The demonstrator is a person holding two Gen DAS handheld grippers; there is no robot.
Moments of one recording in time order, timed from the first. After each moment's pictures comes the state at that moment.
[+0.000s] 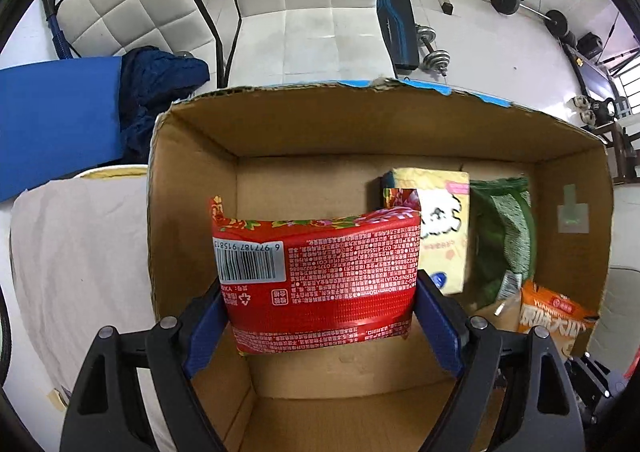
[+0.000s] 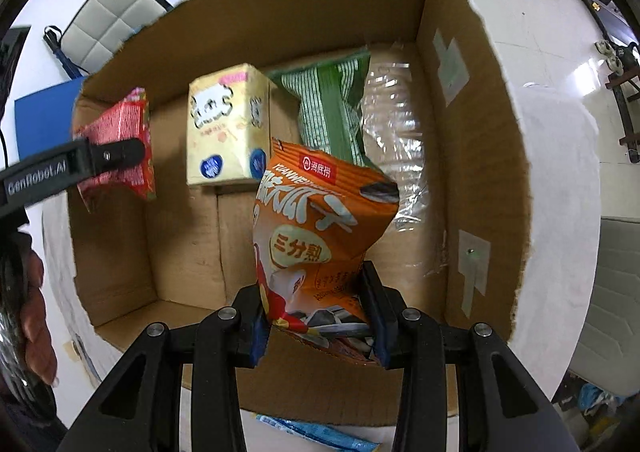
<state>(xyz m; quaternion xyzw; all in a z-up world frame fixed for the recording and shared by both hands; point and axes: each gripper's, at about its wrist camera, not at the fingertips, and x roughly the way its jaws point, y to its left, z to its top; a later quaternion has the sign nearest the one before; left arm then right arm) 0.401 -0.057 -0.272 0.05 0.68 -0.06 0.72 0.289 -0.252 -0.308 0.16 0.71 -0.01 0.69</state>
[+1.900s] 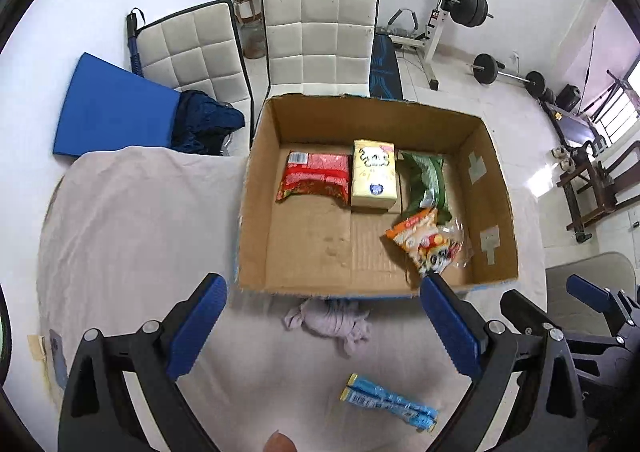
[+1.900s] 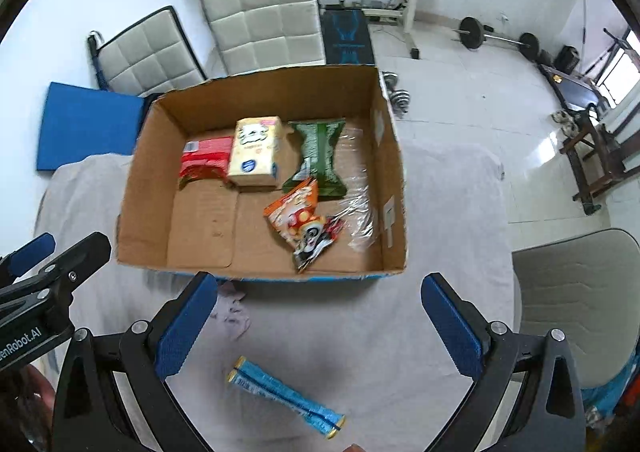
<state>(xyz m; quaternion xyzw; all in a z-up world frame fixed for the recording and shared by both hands) 0.198 -0.034 -0.135 0.01 0.56 -0.05 0.83 0.173 -0.229 -0.166 0.07 0.60 -0.04 0.80</state>
